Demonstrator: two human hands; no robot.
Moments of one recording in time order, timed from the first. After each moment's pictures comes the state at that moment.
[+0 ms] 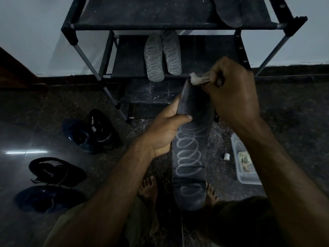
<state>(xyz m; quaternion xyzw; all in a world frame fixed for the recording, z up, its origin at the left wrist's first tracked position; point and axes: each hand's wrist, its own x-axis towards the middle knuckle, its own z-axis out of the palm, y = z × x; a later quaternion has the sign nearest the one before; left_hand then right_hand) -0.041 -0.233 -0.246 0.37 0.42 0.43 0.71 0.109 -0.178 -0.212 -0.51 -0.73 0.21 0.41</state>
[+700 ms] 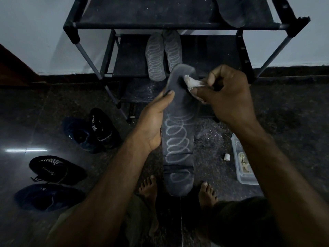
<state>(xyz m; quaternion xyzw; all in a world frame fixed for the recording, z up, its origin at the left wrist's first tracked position) -0.056 -0.220 -0.244 0.23 0.43 0.52 0.70 0.099 -0.181 -0.218 -0.53 -0.63 0.36 0.44</state>
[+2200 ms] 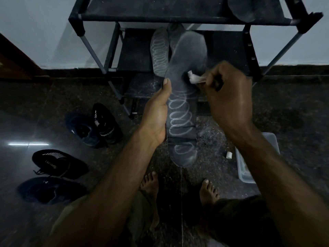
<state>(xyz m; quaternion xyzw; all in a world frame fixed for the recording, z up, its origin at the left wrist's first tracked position) -0.058 -0.223 -0.244 0.23 0.49 0.53 0.65 0.086 -0.190 -0.224 -0.52 -0.71 0.18 0.43</state>
